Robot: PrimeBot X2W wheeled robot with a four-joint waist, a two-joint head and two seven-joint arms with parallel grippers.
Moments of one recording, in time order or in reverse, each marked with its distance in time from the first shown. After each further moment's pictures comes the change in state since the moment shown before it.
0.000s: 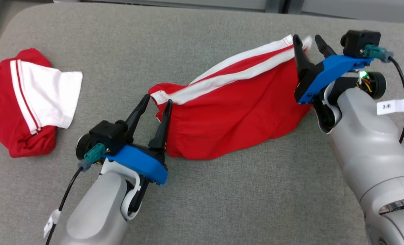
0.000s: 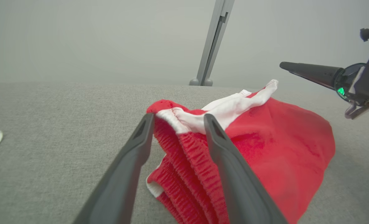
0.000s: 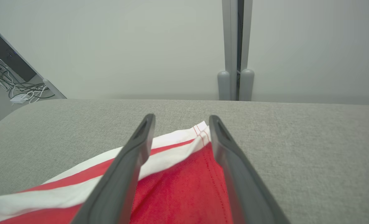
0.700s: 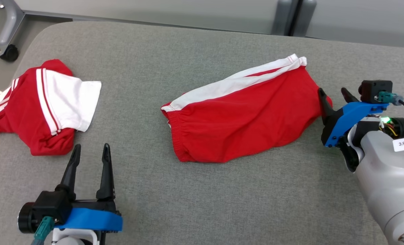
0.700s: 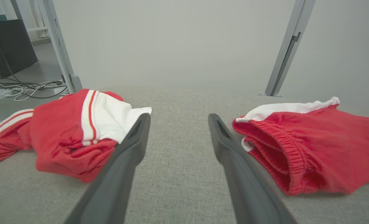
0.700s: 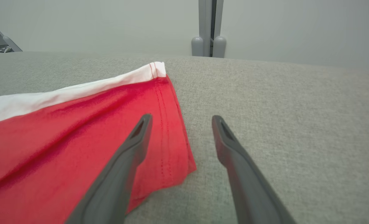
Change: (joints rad) left arm 0.425 -0.069 0.443 -0.313 0.312 0.020 0.000; right arm 0.165 -0.112 0.072 0.052 0.015 0.000 -0.002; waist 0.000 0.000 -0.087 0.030
